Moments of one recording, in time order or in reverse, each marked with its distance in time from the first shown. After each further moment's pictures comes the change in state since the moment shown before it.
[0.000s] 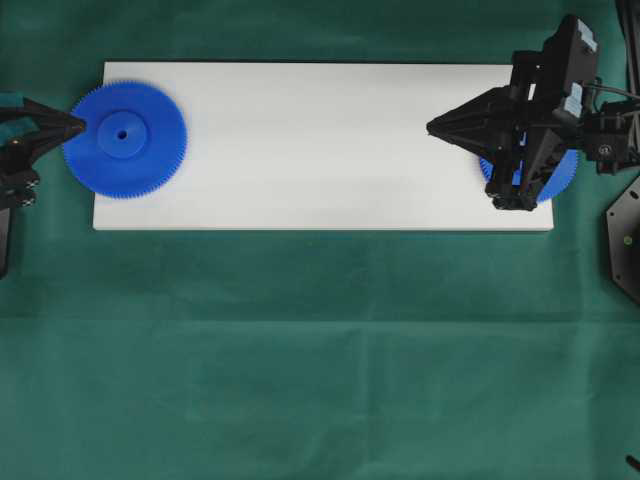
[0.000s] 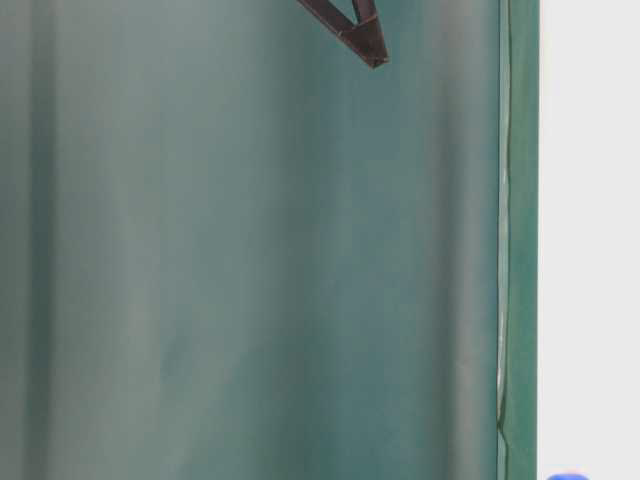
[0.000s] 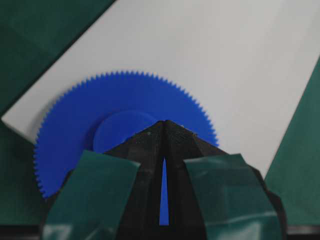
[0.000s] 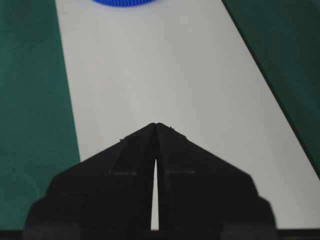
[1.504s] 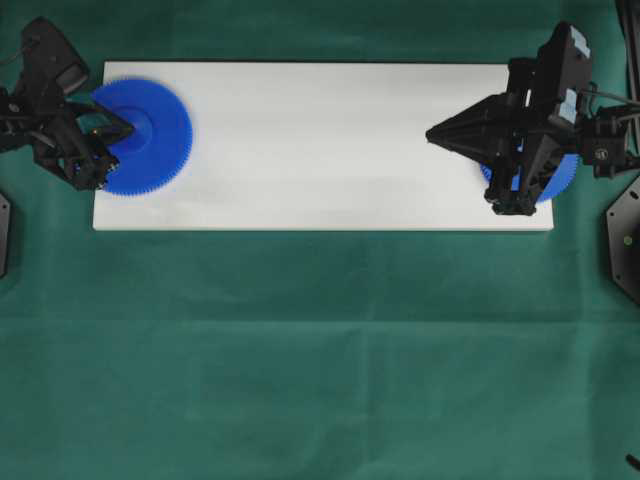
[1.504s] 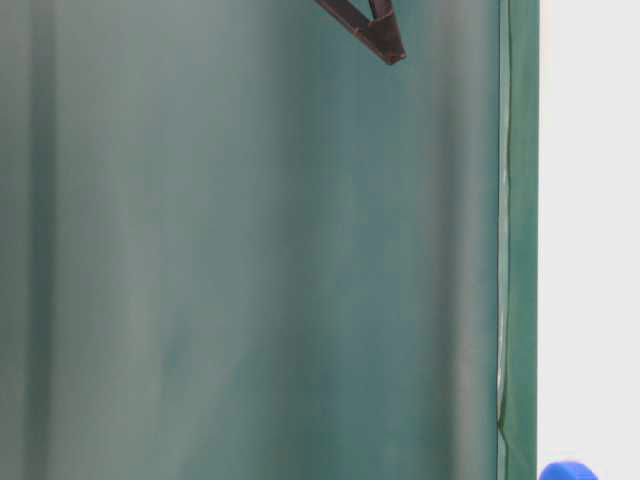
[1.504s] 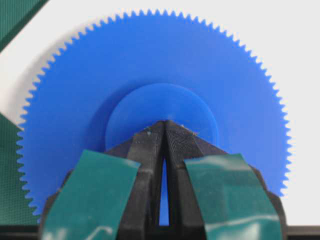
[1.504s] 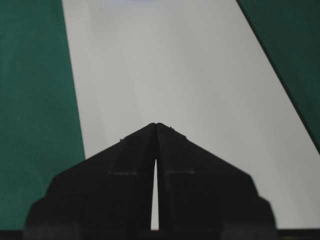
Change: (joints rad) left arm 0.057 0.663 -0.118 0.000 -0.178 -0.018; right arm 0.000 0.015 0.017 0.000 -0.021 -0.003
